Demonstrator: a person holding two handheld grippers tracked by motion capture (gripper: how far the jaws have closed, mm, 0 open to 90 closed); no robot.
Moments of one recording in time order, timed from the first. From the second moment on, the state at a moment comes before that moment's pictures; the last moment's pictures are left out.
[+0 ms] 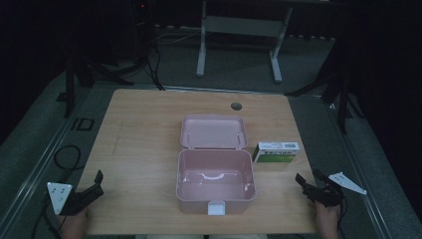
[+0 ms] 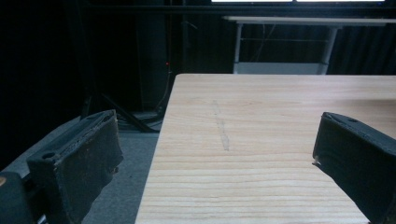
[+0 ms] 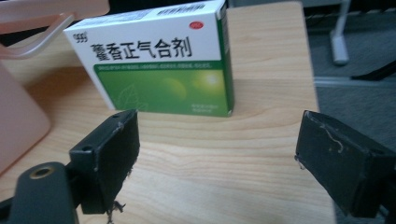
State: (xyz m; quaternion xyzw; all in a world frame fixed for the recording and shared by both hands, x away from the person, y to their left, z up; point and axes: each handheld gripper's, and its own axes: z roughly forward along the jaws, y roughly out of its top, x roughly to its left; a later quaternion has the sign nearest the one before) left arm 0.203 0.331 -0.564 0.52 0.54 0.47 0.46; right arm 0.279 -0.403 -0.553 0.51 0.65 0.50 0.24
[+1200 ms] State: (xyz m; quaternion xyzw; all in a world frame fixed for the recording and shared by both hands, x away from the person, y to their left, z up) left arm 0.203 0.334 -0.564 0.51 0.55 0.46 0.47; right arm 0.306 -0.395 -0.528 0.33 0.89 0.29 0.09
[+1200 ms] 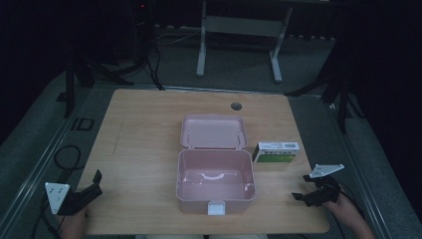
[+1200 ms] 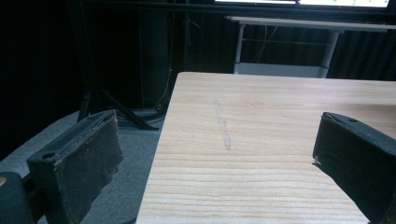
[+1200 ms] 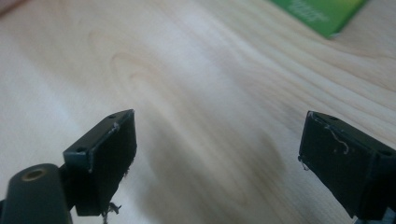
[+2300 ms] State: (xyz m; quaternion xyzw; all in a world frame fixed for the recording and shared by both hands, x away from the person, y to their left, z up) left arm 0.203 0.335 -0.564 0.52 0.55 0.45 0.48; right arm 0.324 -0.318 -0.511 0.16 0.99 0.00 0.00
